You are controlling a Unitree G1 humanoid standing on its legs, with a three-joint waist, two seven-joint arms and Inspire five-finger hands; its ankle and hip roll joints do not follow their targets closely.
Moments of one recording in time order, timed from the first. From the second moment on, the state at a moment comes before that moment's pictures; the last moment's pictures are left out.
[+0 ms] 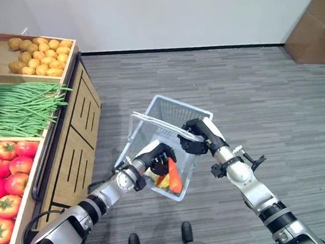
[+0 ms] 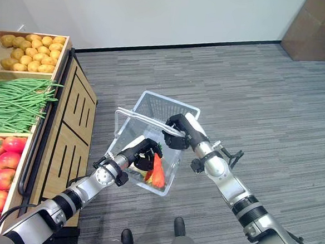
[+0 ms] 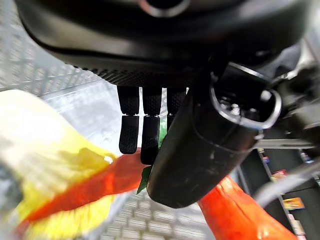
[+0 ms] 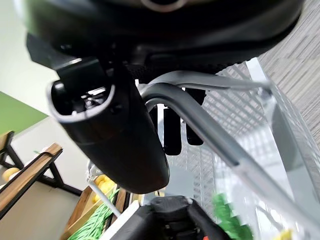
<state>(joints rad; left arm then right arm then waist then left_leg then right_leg) -0.39 0.36 -0.66 0.60 0.08 -0.15 0.09 -0.36 -0.59 0.52 0.21 0.07 -0.12 -0.04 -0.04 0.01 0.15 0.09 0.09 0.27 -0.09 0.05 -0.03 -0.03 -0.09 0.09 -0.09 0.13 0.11</state>
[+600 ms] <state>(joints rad) -0.36 0.27 -0.51 0.79 0.24 -0.03 0.24 -0.29 -0.64 0.56 0.09 0.09 -0.13 0.00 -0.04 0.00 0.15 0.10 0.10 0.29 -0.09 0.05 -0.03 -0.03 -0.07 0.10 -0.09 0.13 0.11</state>
